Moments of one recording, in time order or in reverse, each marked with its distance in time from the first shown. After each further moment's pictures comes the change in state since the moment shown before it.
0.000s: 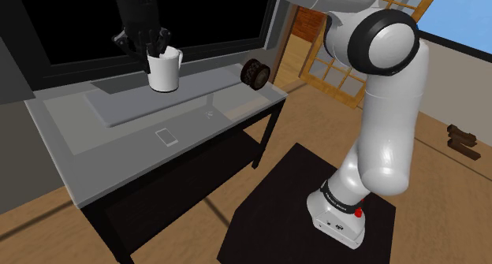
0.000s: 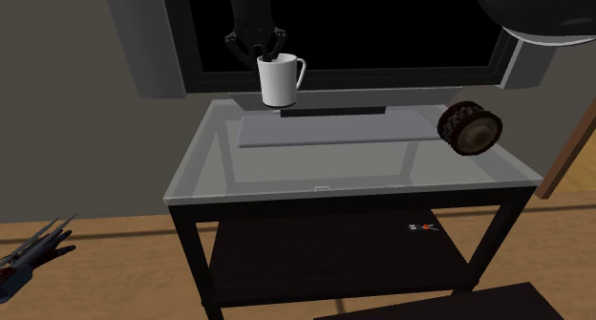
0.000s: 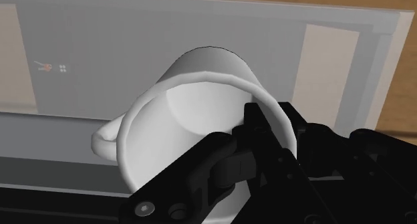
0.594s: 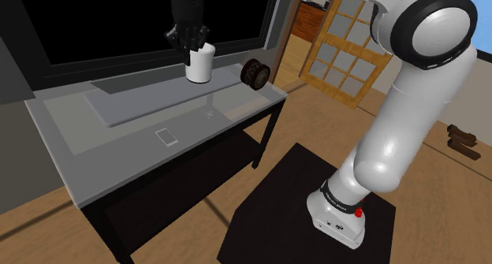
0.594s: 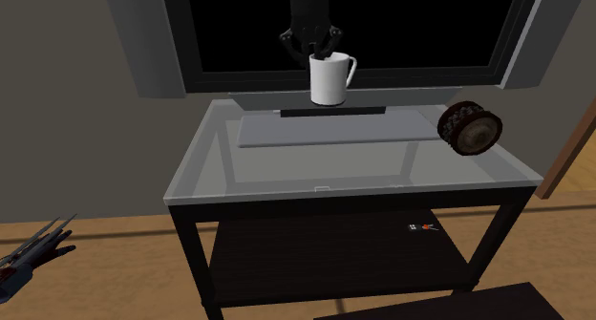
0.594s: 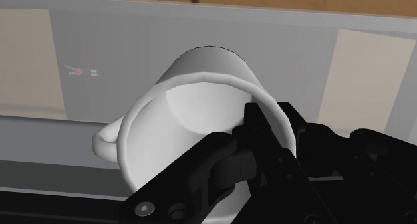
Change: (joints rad) arm -0.195 -0.271 -0.040 -0.361 0.104 0.123 -0.186
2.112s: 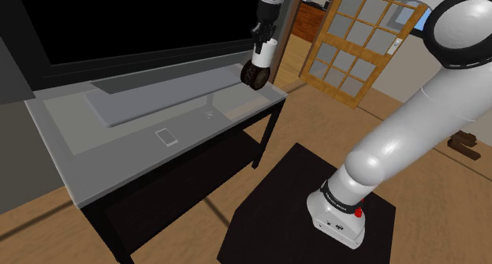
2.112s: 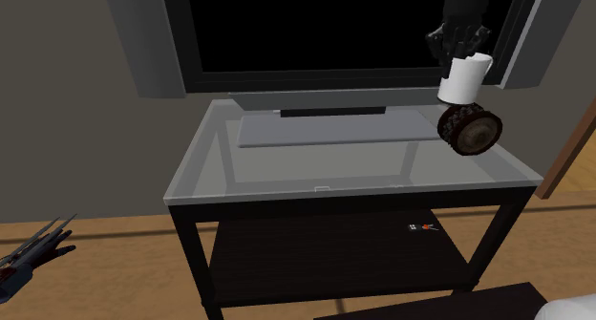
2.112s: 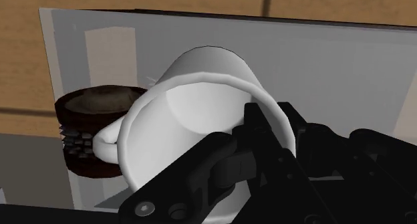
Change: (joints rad) arm -0.294 -0.270 -0.278 -0.325 0.065 0.106 -0.567
